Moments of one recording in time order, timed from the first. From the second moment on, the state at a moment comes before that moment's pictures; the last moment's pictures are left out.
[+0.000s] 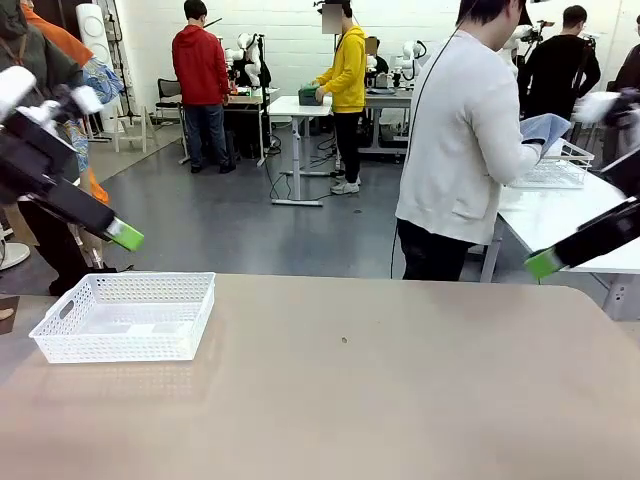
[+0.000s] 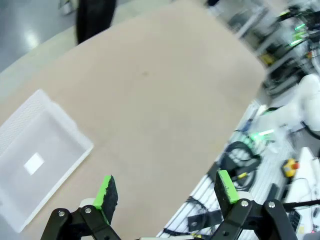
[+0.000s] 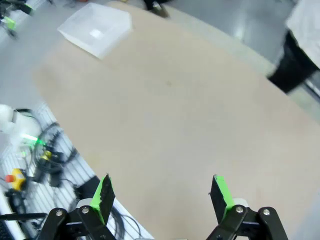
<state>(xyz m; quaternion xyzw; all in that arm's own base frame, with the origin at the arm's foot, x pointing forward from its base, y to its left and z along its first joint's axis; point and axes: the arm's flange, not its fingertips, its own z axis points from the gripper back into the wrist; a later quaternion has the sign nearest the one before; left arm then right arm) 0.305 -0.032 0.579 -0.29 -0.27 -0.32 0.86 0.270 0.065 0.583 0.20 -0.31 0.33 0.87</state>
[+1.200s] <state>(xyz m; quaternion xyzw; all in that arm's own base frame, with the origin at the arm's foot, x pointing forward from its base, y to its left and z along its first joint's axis) 0.318 0.222 0.480 -0.61 -0.07 0.12 0.78 0.300 -0.229 0.387 0.74 -0.16 -0.10 0.64</state>
